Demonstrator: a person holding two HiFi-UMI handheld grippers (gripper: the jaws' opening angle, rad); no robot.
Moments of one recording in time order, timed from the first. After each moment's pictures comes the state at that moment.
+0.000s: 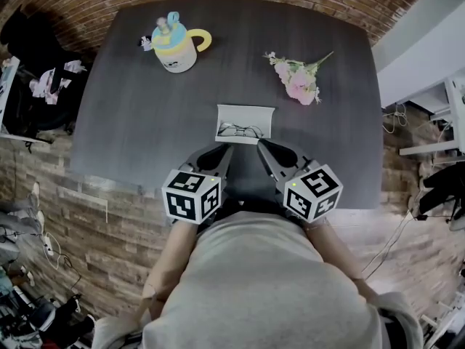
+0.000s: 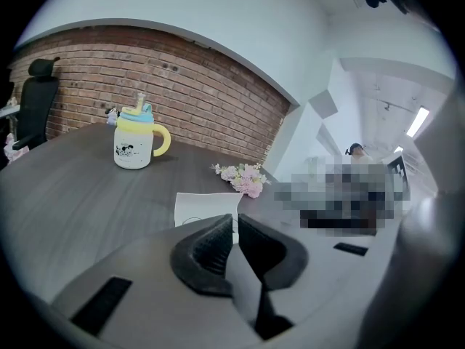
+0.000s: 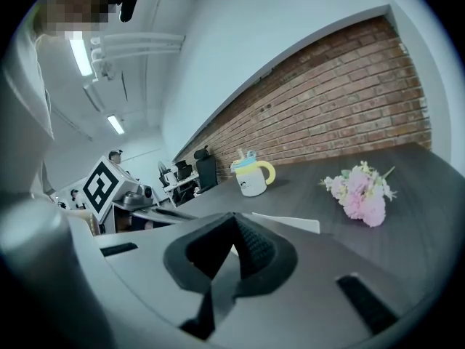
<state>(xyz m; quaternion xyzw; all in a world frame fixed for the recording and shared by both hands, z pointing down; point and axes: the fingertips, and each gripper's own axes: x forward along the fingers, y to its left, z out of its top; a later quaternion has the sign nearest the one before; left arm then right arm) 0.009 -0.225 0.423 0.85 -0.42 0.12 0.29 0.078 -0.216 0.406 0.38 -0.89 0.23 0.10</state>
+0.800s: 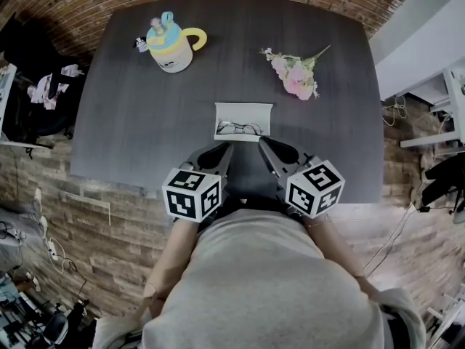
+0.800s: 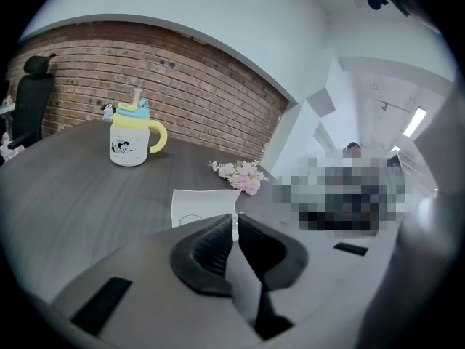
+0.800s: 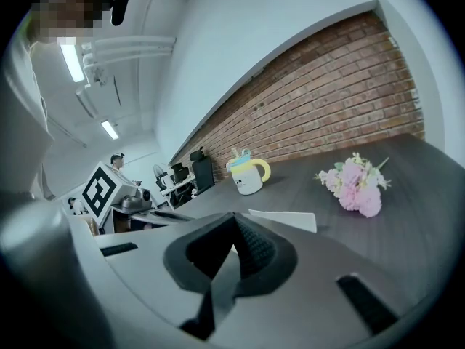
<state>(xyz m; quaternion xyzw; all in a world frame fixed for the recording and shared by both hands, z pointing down) 0.013 -0.224 0.429 0.86 -0.41 0.12 0.29 0.085 -0.216 0.413 0.40 -0.88 0.25 0.09</state>
